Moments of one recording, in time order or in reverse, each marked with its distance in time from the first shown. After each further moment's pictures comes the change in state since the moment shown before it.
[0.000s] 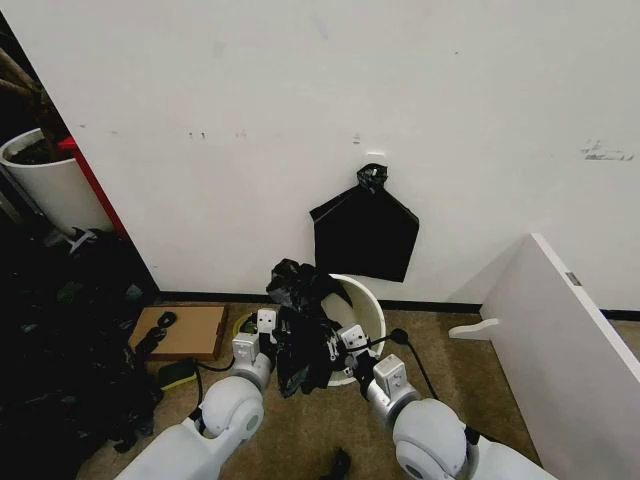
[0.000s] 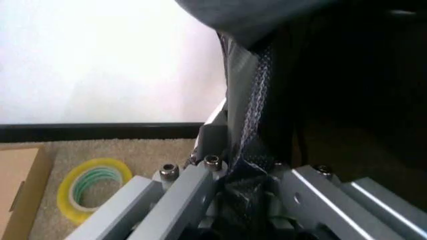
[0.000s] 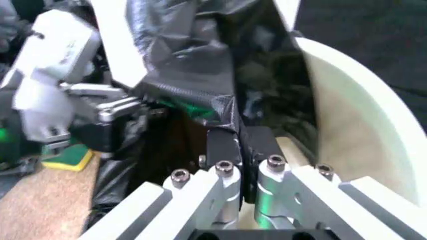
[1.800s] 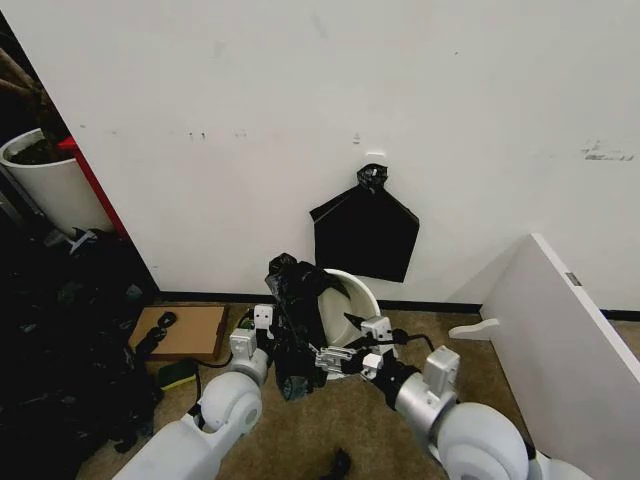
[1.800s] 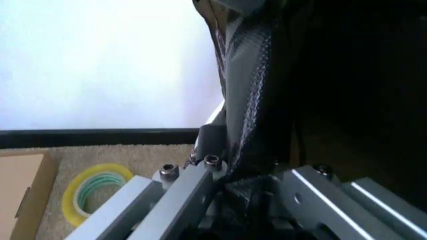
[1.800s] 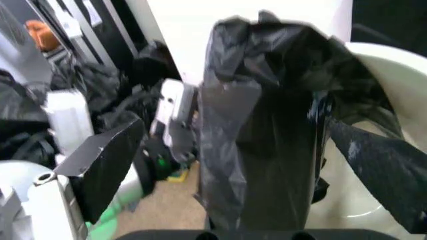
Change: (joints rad) left arm 0.002 -0.008 -0.010 0.002 0.022 -0.004 0.009; right arm -0.091 -0.087 0.145 0.169 0.357 0.002 -0.151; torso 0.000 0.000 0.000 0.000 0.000
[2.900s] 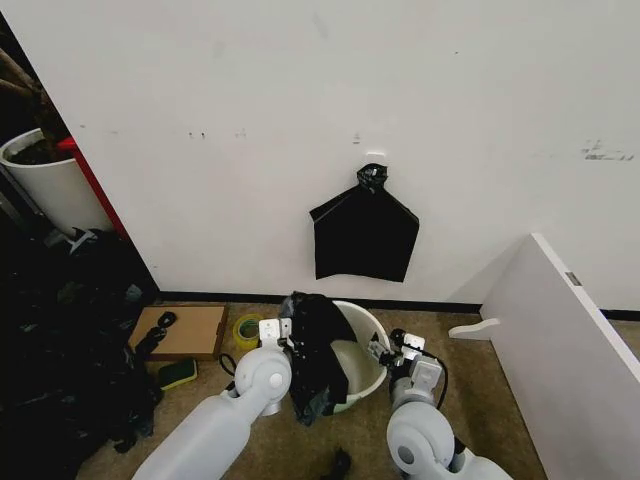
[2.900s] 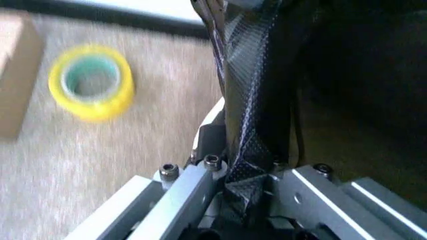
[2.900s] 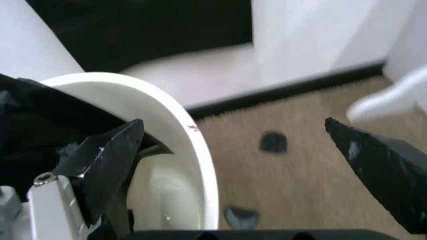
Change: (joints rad) left arm -0.142 -0.087 0.061 0.054 -0.365 0.313 -0.311; right arm -0.034 0.239 0.020 -0.232 -0.070 0.119 0.678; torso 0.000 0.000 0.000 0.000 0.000
